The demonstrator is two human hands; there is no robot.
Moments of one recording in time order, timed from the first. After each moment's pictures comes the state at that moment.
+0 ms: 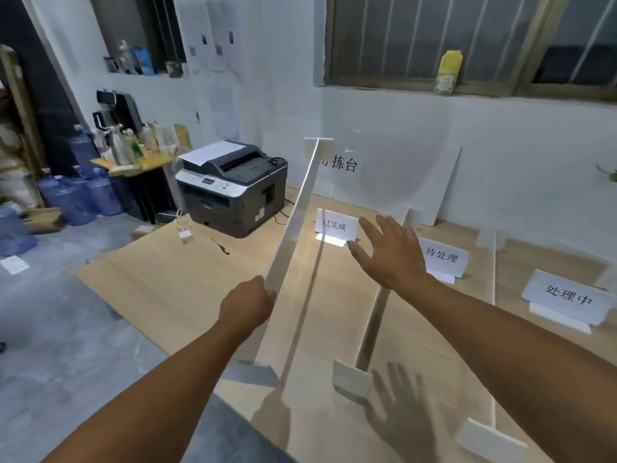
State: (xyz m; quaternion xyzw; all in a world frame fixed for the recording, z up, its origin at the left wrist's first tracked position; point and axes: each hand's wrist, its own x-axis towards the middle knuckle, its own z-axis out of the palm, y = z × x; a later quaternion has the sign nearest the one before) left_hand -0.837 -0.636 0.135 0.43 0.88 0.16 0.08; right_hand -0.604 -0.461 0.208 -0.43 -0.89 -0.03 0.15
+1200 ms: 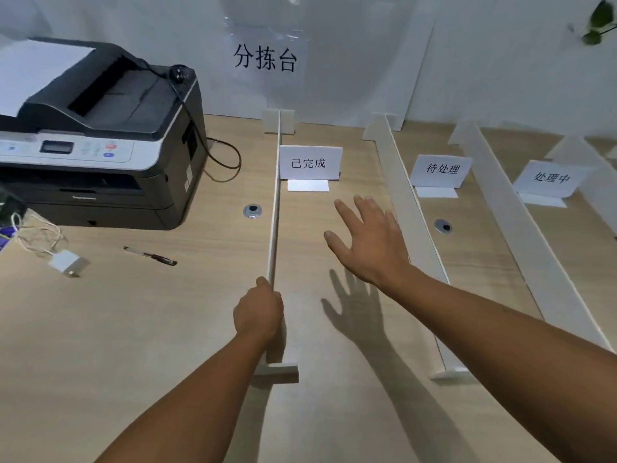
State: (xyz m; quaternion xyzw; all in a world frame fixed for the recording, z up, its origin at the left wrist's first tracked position) left_hand -1.082 -0.446 -0.058 0.54 0.81 0.06 0.22; right_hand -0.877 -0.385 0.066 -0.63 -0.78 0.04 0.08
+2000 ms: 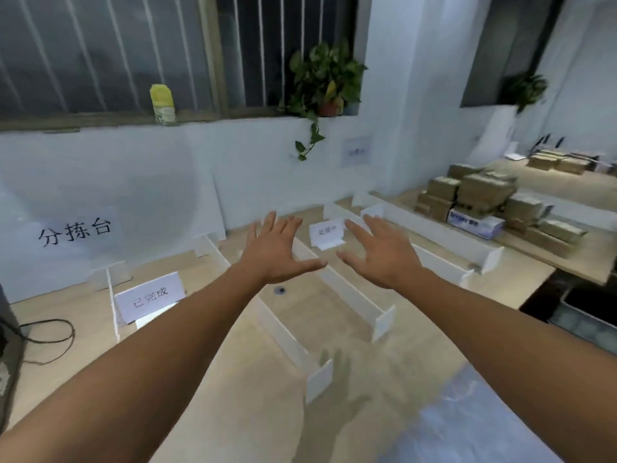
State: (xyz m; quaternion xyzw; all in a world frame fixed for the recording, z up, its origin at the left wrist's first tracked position) left_hand -0.831 -0.460 0.275 0.93 0.34 0.16 0.05; right_hand -0.627 -0.602 0.276 -0.81 -0.56 -0.10 0.10
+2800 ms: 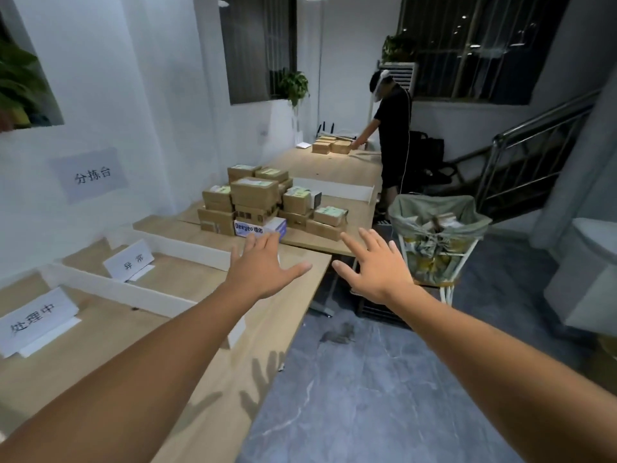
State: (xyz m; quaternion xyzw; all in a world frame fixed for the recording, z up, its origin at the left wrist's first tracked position) left_hand -0.157 -0.708 0.257 0.98 0.14 0.11 0.10; right_hand -0.077 -0.949 0.256 -0.95 -0.29 -0.11 0.10
